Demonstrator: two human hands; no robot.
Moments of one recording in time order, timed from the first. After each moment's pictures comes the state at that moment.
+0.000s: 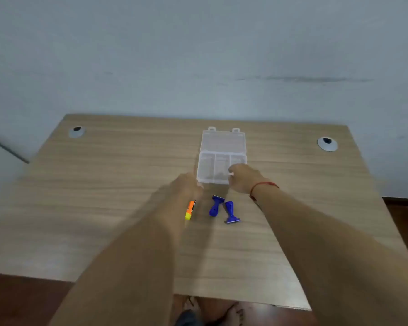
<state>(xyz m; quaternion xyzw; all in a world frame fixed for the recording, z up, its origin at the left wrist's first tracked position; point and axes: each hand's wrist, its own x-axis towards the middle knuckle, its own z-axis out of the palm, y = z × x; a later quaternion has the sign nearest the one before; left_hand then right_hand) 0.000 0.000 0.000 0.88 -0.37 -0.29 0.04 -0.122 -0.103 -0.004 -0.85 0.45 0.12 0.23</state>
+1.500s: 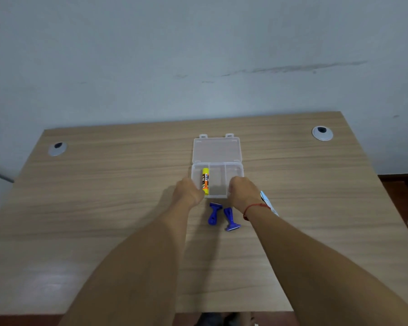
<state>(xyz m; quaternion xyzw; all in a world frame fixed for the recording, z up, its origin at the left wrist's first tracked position) 0.012 -0.040 -0.050 0.90 -0.28 -0.32 0.14 -0.127 -0.096 -0.031 -0.80 0.54 0.09 0.25</state>
